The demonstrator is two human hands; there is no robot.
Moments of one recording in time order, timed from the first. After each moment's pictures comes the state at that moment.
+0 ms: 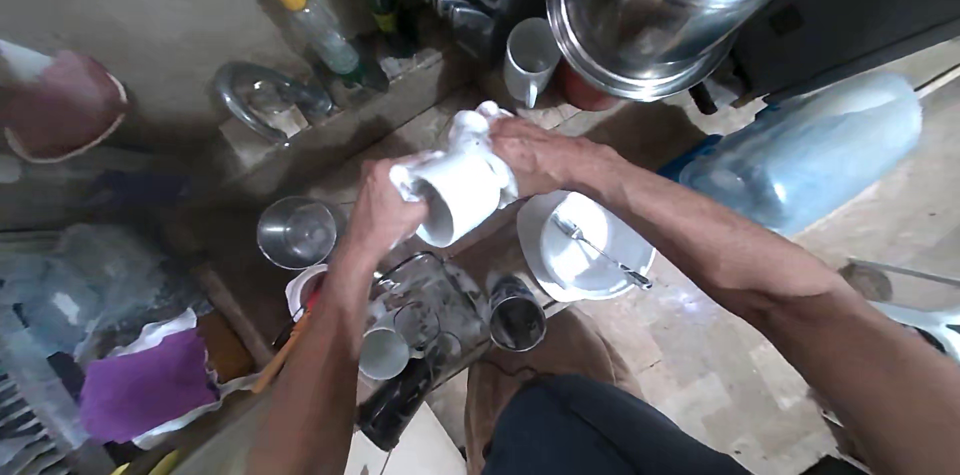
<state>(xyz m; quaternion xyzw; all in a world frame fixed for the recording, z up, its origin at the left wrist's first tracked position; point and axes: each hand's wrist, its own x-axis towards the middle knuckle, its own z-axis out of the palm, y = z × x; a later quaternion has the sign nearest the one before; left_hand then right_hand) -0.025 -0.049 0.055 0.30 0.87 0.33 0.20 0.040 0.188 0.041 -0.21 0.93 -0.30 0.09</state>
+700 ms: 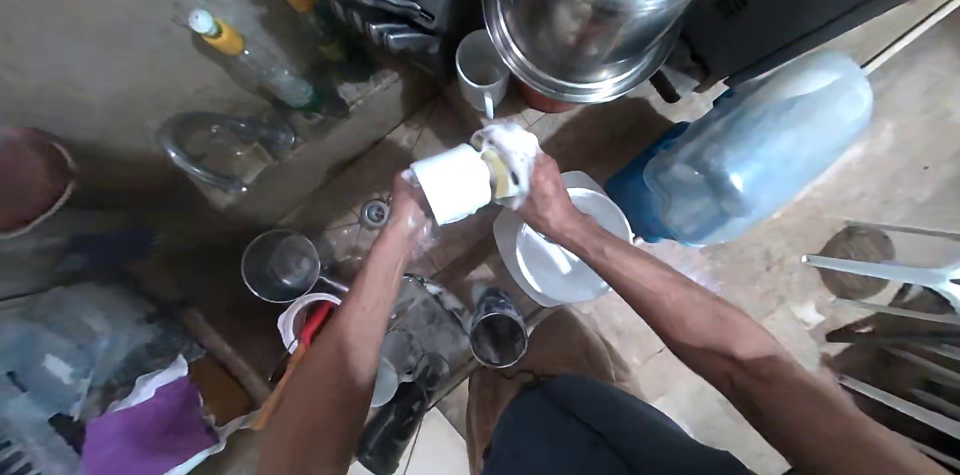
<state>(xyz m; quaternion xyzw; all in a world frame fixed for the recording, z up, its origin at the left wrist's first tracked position) -0.006 0.029 -0.012 -0.05 0.68 0.62 0.37 0.115 0.192 -0.023 0.15 0.89 -0.40 -0.15</state>
